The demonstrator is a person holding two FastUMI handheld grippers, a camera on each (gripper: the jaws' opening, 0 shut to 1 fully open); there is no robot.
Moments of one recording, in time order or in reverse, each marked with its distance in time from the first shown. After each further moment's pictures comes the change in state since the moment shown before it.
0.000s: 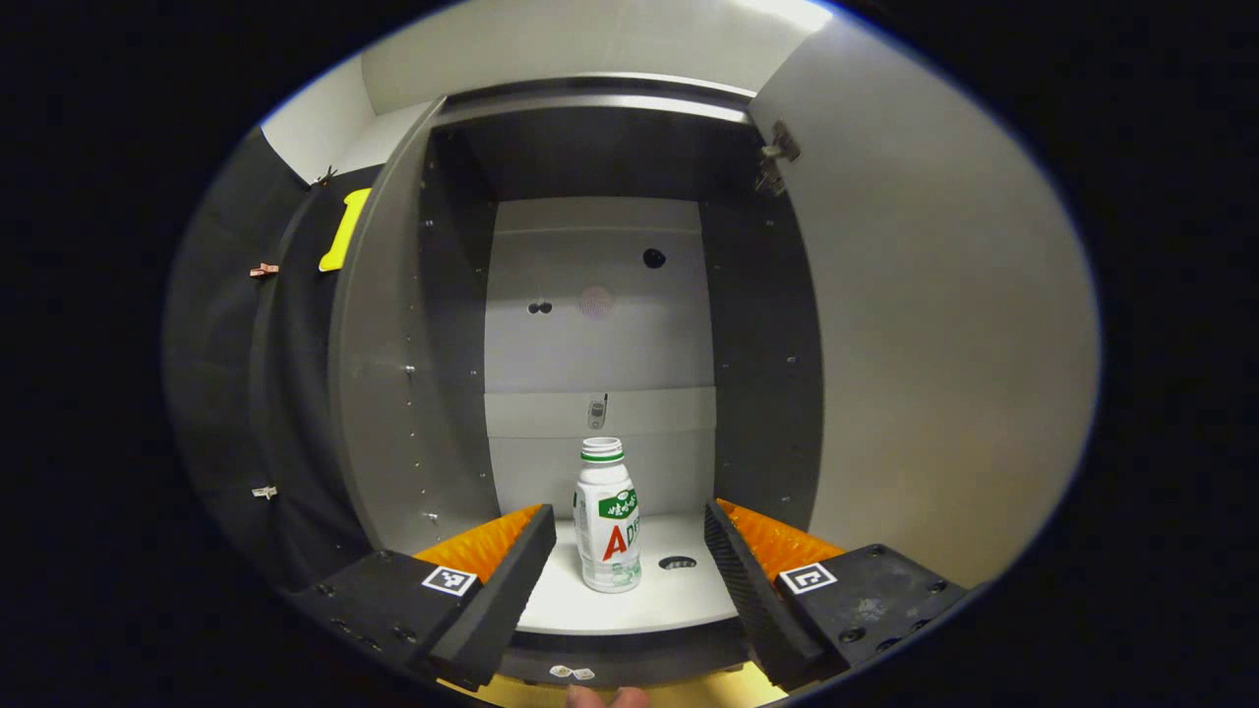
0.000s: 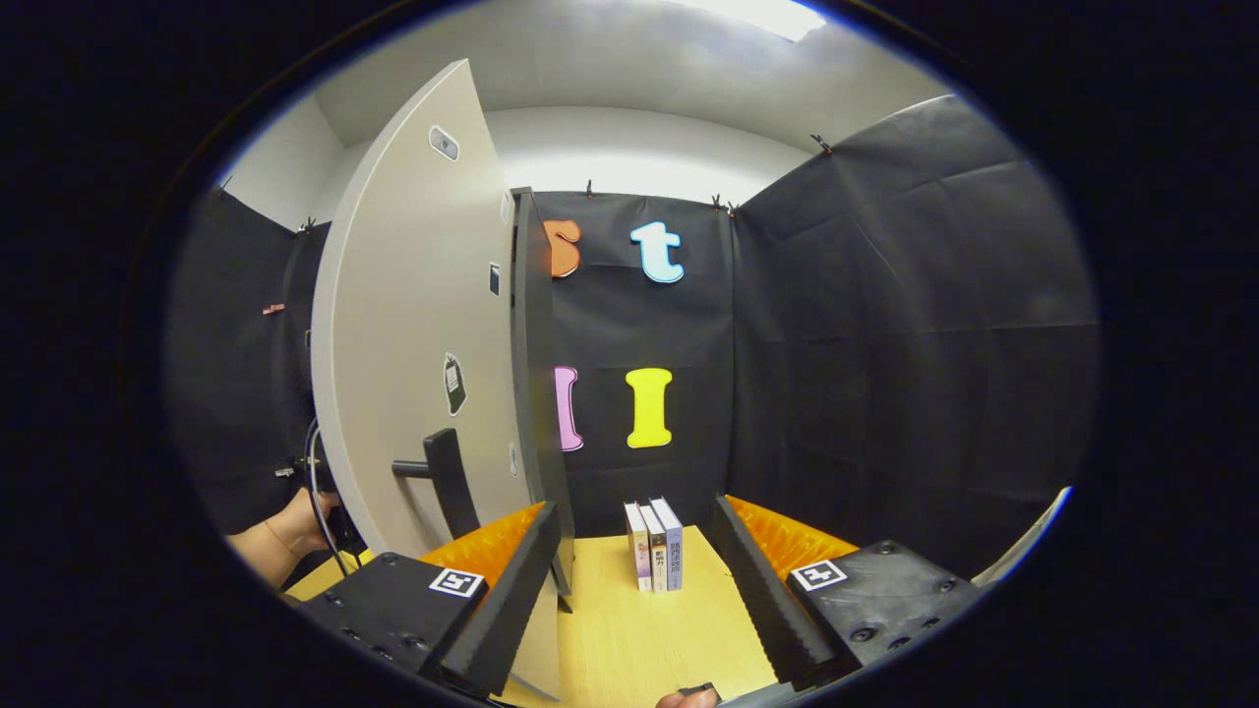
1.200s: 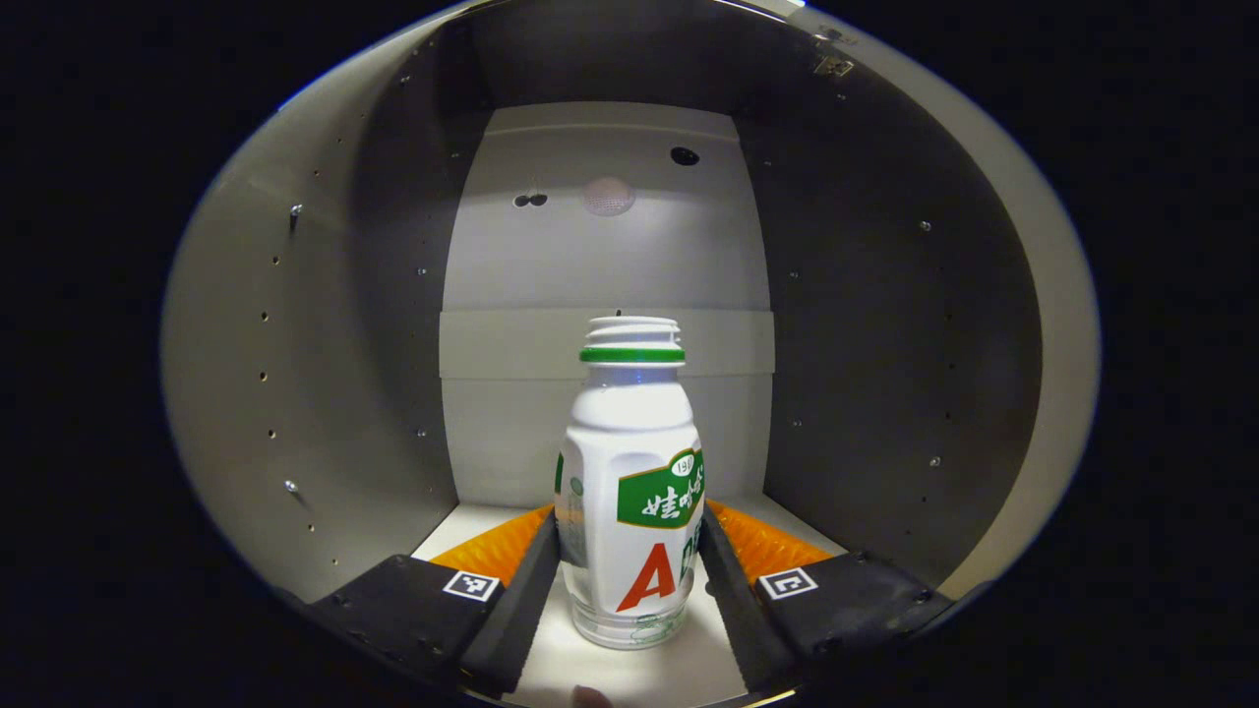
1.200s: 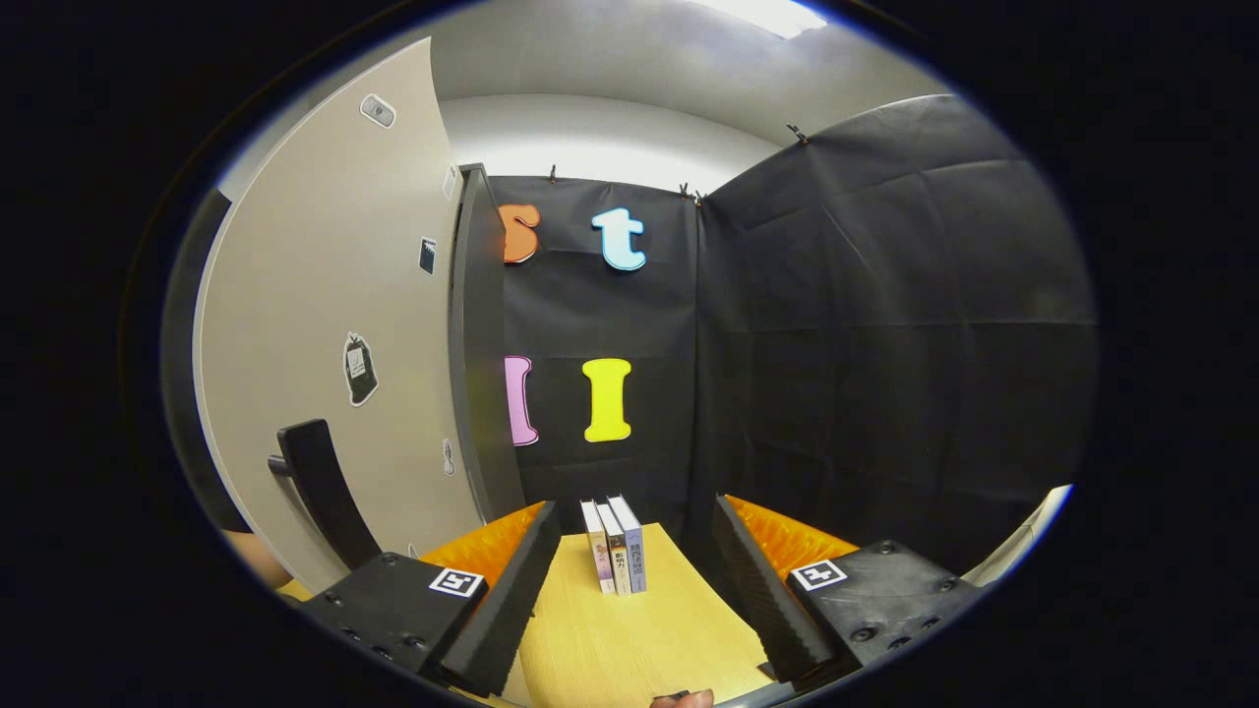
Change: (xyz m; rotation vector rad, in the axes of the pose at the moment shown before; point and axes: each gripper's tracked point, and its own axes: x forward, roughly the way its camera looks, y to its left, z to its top) left arm 0.126 0.018 -0.084 -0.012 0.055 -0.012; right arm 0.037 -0.031 -0.011 -0.026 0.025 -0.103
